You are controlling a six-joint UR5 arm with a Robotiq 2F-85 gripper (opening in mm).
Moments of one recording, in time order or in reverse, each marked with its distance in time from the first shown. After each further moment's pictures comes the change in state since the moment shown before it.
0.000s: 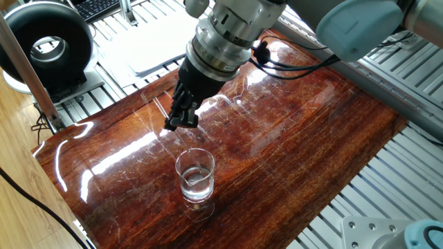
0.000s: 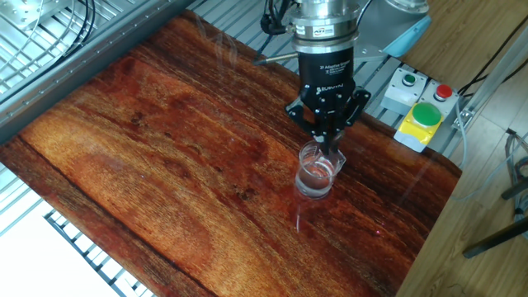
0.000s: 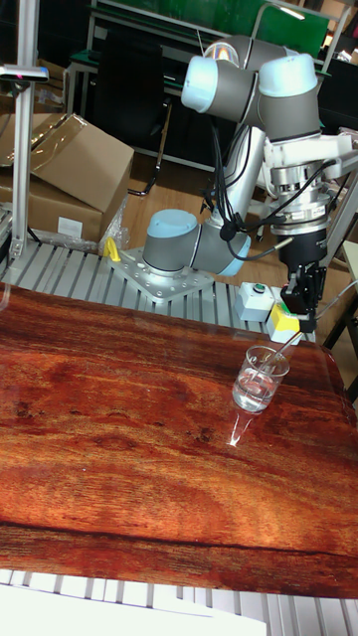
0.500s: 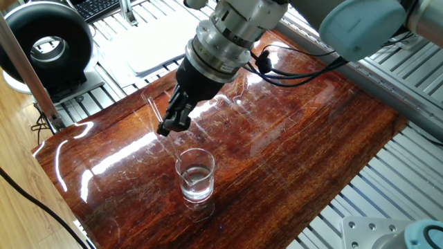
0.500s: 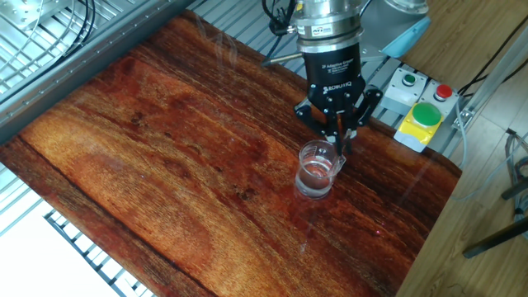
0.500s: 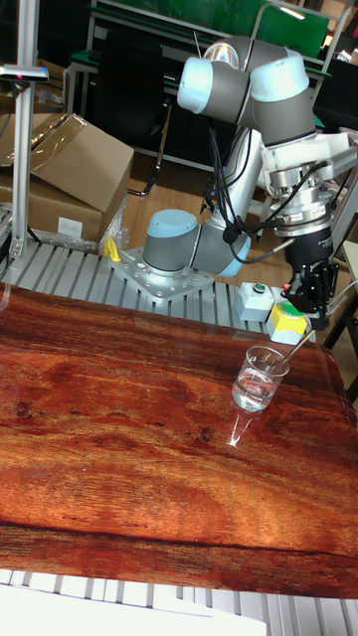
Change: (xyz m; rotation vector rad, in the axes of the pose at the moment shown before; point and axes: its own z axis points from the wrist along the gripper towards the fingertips) arm -0.016 0.006 0.001 -0.032 -0.059 0.092
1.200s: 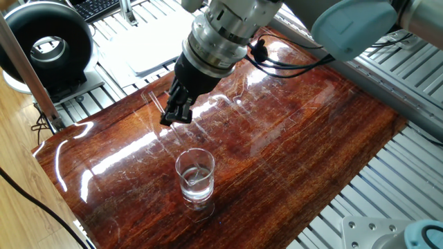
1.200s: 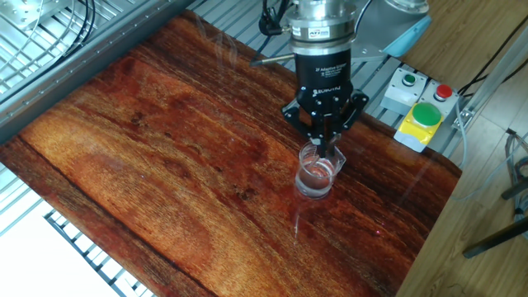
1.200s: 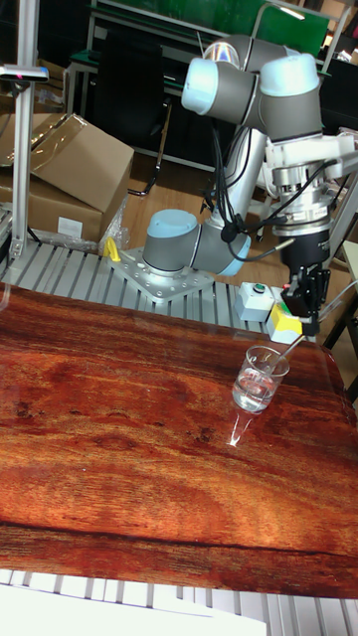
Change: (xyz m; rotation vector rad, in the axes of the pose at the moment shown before) arm 0.012 -0.023 0.001 0.077 0.076 -0.081
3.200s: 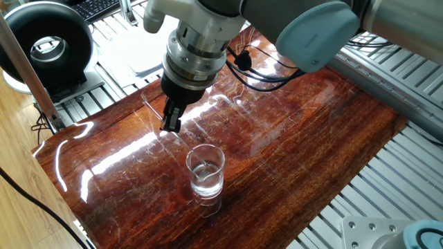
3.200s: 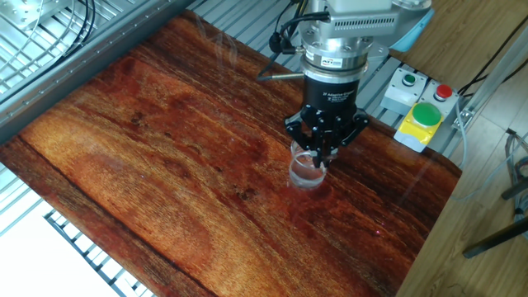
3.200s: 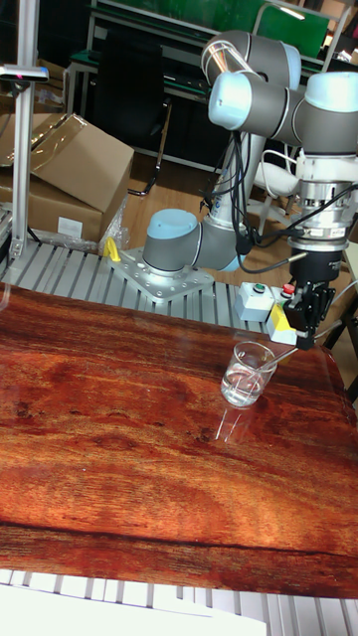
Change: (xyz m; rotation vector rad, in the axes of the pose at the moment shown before) arm 0.001 -0.007 0.022 0.097 0.129 0.054
